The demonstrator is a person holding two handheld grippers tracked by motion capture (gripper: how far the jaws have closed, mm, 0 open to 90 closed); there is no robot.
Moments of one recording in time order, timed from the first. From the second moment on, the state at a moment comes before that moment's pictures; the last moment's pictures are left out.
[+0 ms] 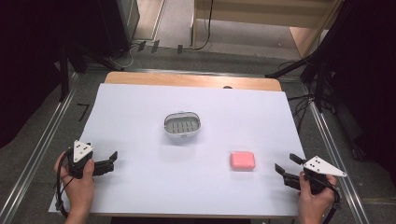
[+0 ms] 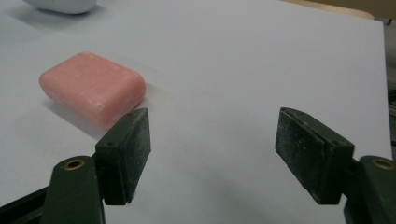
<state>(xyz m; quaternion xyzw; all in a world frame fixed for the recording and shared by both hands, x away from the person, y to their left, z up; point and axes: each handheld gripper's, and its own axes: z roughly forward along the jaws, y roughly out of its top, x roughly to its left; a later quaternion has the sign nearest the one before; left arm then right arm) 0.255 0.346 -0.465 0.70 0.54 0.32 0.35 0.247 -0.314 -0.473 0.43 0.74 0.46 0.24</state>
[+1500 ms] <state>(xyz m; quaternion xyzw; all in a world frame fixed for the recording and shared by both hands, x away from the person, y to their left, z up) 0.255 0.347 -0.464 0.70 0.54 0.31 0.35 0.310 -0.229 -0.440 0.22 0.91 0.33 0.13</state>
